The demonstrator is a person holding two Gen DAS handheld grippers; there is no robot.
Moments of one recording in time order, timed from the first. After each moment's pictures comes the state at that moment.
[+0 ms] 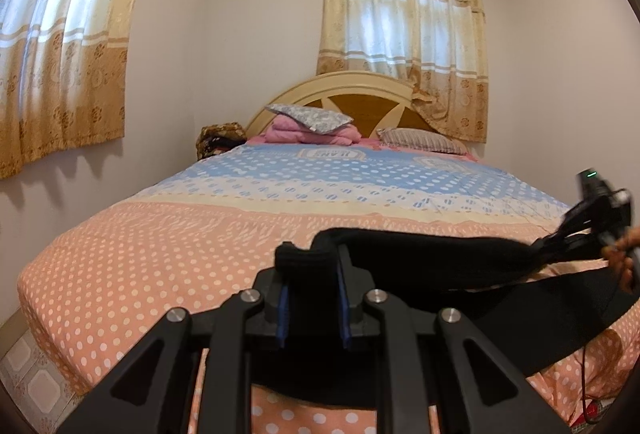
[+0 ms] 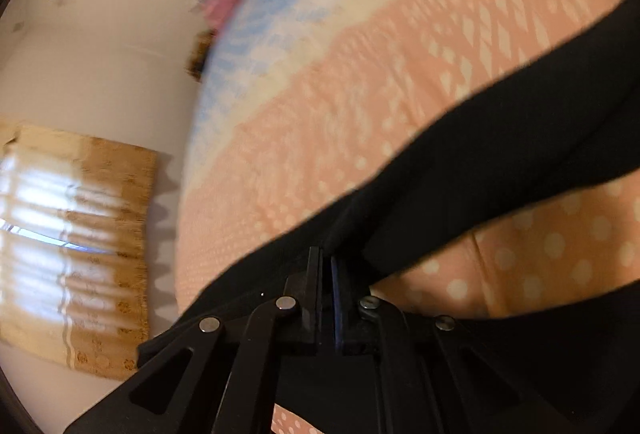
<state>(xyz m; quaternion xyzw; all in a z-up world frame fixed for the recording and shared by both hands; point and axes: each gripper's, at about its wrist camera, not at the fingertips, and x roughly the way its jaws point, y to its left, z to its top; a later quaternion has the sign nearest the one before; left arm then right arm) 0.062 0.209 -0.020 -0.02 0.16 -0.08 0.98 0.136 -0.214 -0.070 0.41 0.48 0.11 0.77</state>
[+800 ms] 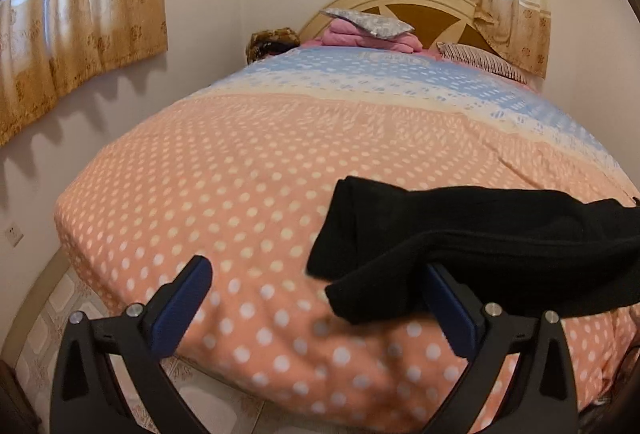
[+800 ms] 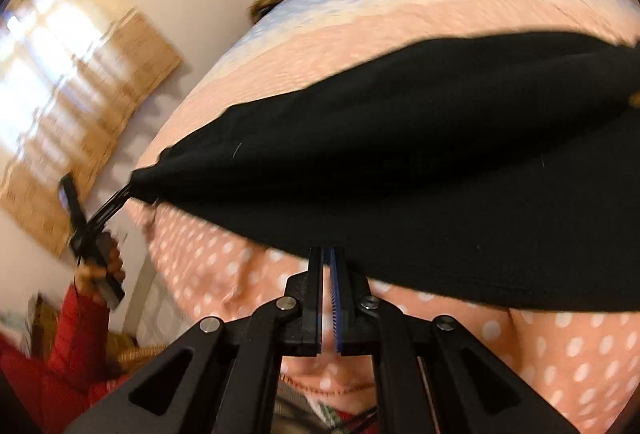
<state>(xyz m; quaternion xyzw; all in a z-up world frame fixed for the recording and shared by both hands) 0.075 0.257 -0.071 -0.02 0.33 0.01 0.94 -0.032 -0.163 -0.072 0.17 0.47 0.18 0.85</state>
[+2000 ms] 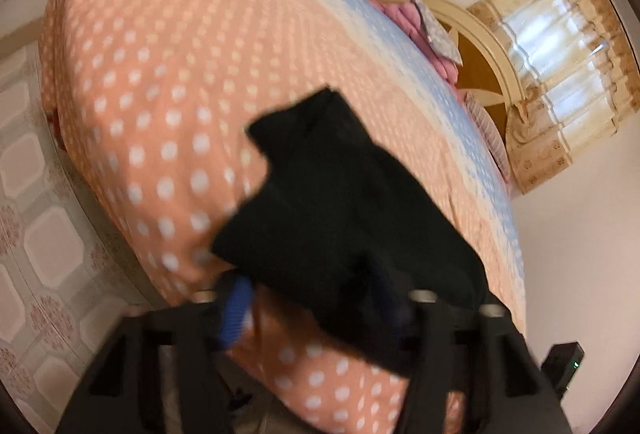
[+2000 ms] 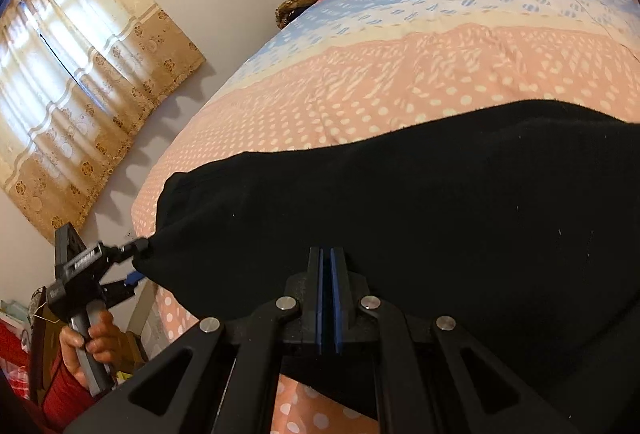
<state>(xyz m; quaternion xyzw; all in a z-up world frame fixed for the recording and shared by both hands) 0.055 0.261 -0.099 -0.36 0.40 0.00 0.84 0.060 -0.123 -0.078 0.17 0.44 0.22 0.85</state>
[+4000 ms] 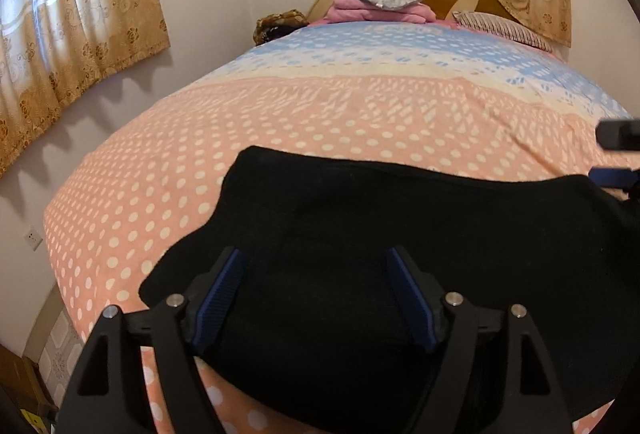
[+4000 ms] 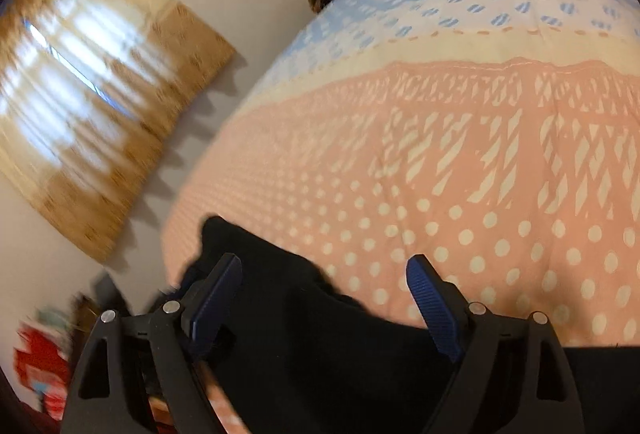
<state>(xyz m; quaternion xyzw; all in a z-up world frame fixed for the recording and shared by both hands) 0.120 0.178 -0.091 0.03 0.36 0.06 0.93 0.210 -0.047 -0.069 0.20 0.48 0.29 0.80</state>
